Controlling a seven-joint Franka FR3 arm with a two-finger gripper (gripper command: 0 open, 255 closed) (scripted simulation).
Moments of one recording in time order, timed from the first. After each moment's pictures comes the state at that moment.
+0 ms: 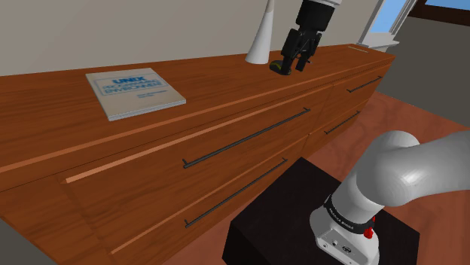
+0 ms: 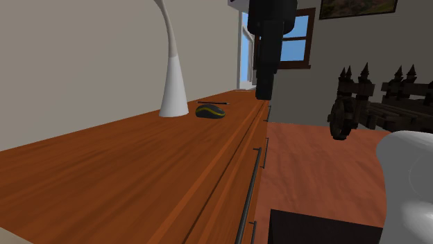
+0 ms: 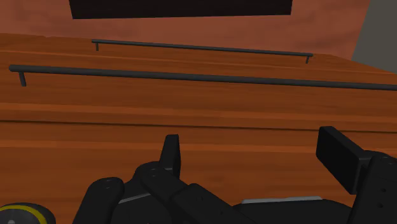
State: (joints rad) arm 0.01 -0.78 0.01 -2.30 0.08 1.57 -0.02
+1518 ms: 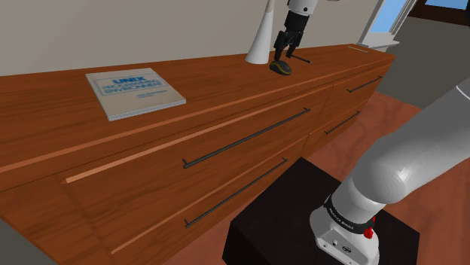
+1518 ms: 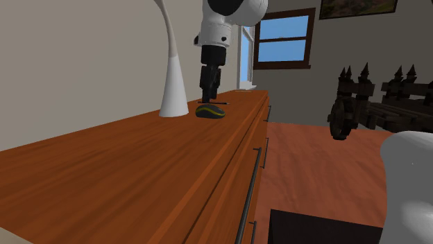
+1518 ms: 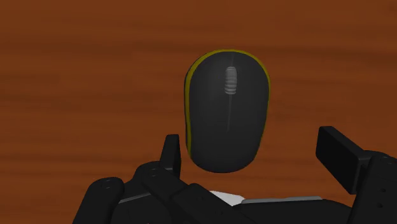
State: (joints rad) arm -0.09 -0.24 -0.28 -1.97 -0.04 1.84 -0.37
